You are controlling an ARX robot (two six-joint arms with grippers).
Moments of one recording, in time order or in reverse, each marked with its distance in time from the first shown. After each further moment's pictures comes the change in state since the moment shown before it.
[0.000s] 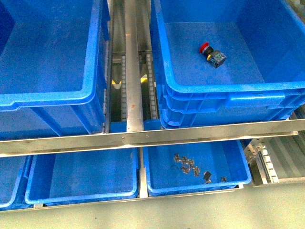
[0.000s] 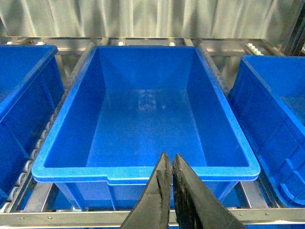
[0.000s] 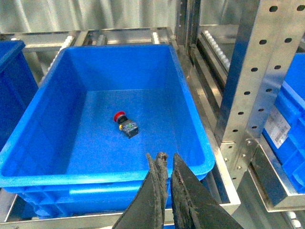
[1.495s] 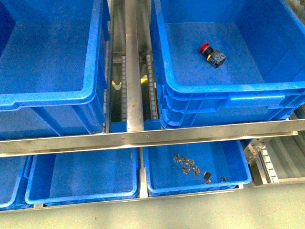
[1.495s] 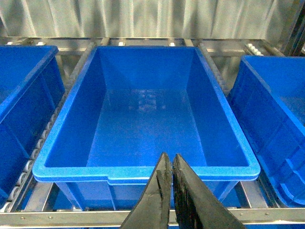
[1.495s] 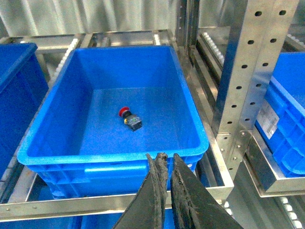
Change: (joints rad) left arm 0.000 0.000 0.000 0.000 0.000 0.000; right arm 0.000 -0.832 -0.008 -0.788 -0.002 0.000
